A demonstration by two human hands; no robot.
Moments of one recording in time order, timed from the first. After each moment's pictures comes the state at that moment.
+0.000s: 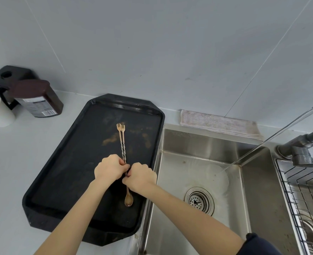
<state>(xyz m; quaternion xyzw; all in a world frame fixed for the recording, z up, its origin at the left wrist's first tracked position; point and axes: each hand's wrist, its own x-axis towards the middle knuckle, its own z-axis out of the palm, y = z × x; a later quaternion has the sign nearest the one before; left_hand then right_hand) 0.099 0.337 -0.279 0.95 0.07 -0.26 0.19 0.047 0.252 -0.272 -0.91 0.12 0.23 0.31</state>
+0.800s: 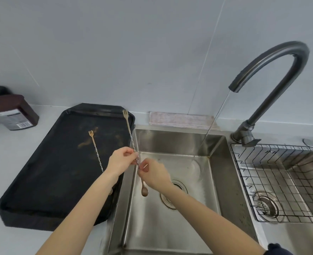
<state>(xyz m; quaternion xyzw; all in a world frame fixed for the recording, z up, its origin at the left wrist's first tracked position) 0.037 0.255 -0.243 0.83 0.00 -0.23 0.50 -0.030 0.157 -0.257 -0.87 0.22 0.12 0.42</state>
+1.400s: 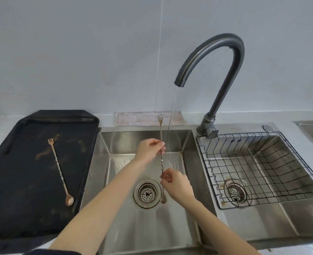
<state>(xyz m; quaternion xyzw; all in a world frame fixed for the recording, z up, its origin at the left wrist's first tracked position) -0.018 0.094 -0.222 0.76 -0.10 -0.32 0.56 -0.128 0.036 -0.276 -0.85 0.34 0.05 0.40</state>
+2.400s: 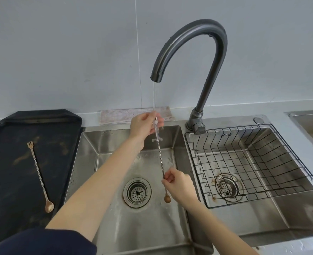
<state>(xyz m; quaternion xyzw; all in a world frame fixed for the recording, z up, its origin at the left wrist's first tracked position) 0.001 0.034 -0.196 0.67 -0.04 -0.29 0.68 -0.153 -0.005 -0.285 -0.85 0.35 0.03 0.40</state>
